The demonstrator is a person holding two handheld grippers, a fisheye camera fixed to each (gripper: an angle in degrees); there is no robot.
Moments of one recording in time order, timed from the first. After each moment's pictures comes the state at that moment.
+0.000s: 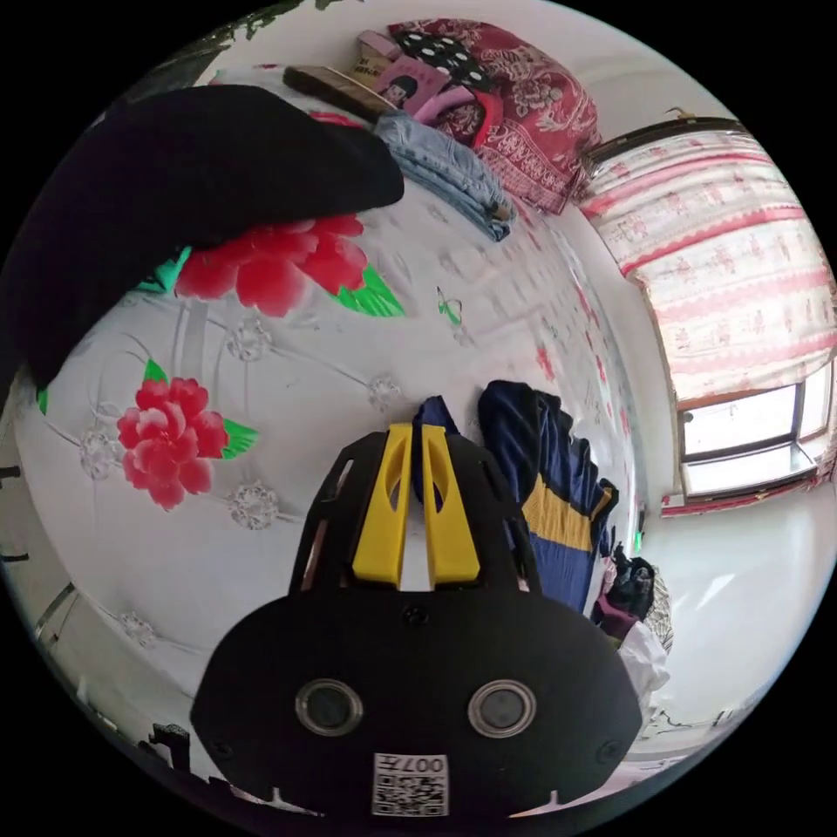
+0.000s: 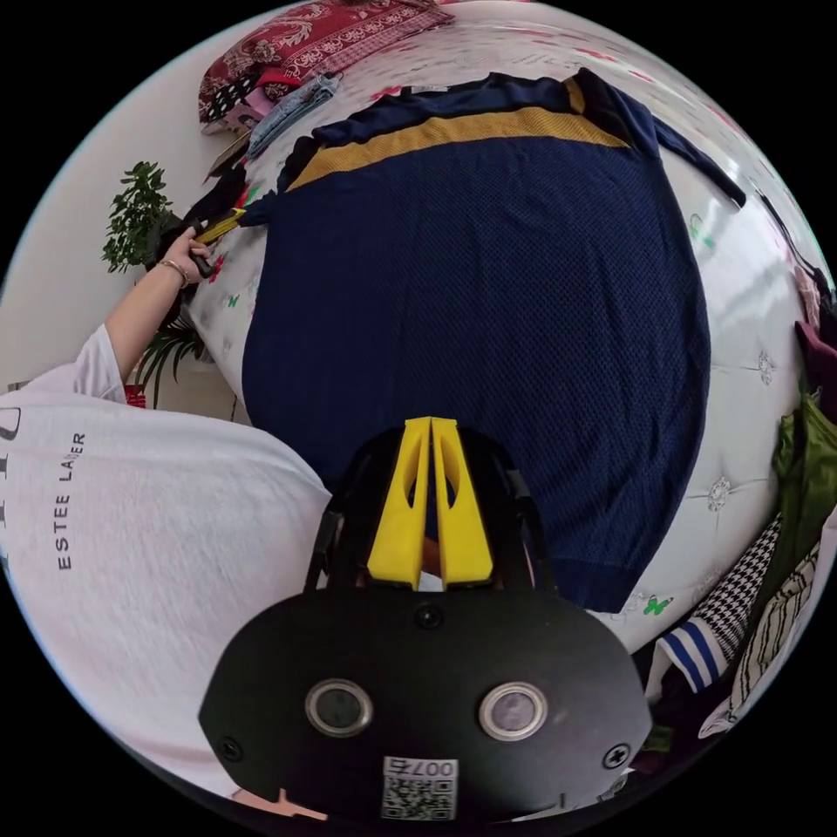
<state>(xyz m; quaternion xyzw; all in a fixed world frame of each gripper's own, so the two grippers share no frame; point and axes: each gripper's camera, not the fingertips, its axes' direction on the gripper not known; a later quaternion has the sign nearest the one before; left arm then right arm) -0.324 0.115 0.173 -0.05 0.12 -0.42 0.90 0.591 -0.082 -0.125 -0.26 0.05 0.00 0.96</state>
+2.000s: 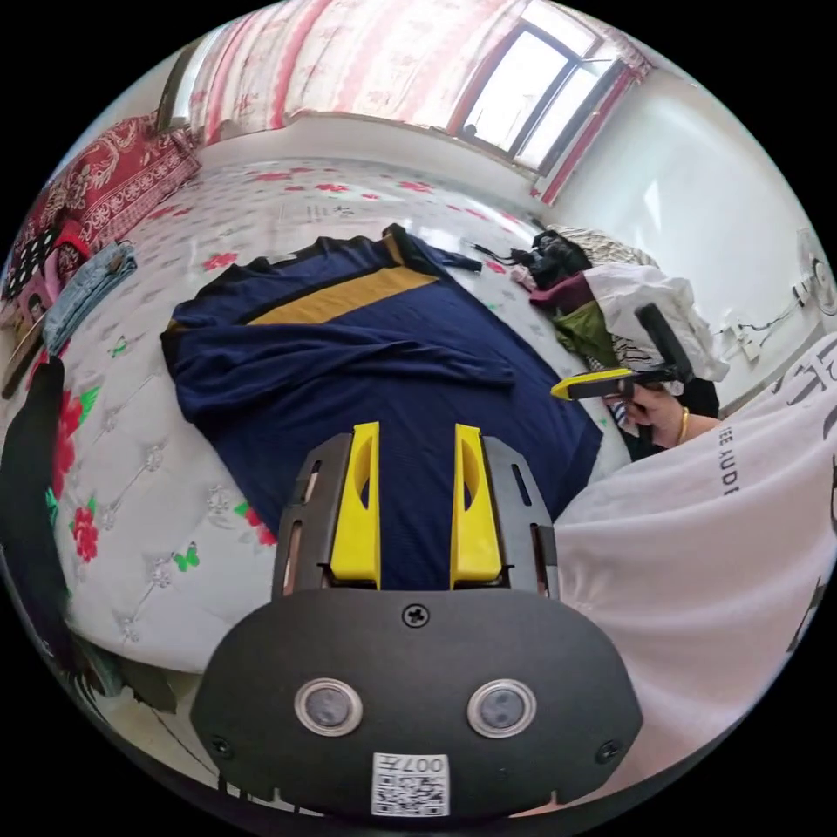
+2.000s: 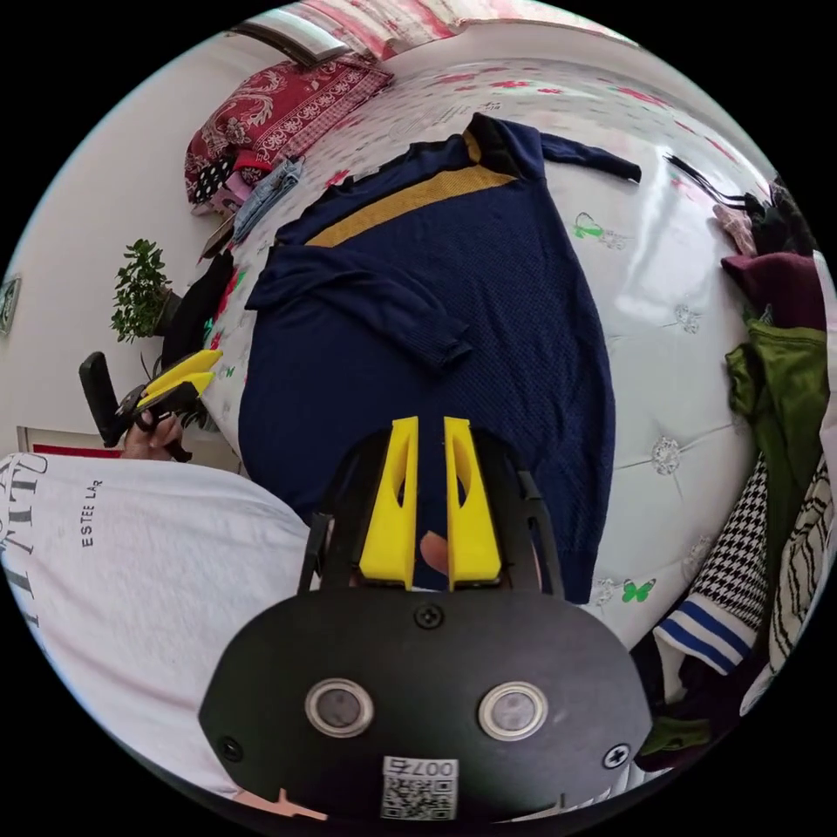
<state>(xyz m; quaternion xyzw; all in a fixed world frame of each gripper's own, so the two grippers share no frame) 0.185 0.181 0.121 -0.12 0.21 0.10 0.97 0.667 -0.014 -0.196 -0.15 0.06 0.05 0.99</state>
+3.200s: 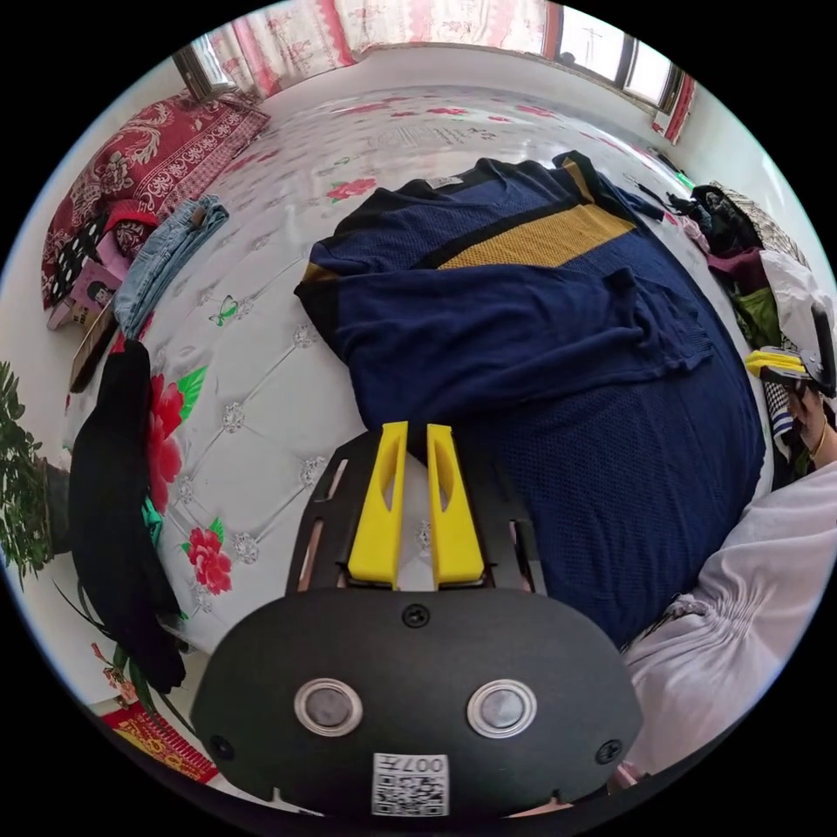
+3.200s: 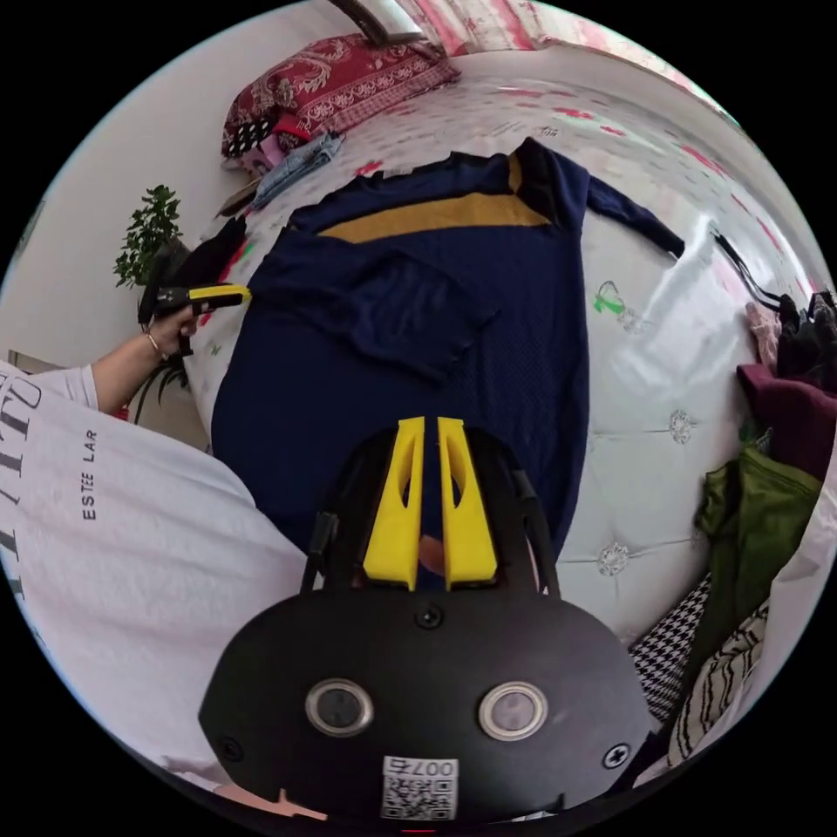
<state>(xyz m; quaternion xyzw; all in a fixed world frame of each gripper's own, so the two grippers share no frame) 0.151 0.135 0.328 -0.21 0.03 0.11 0.97 0.650 -0.104 -0.148 -0.13 0.08 -0.05 0.99</state>
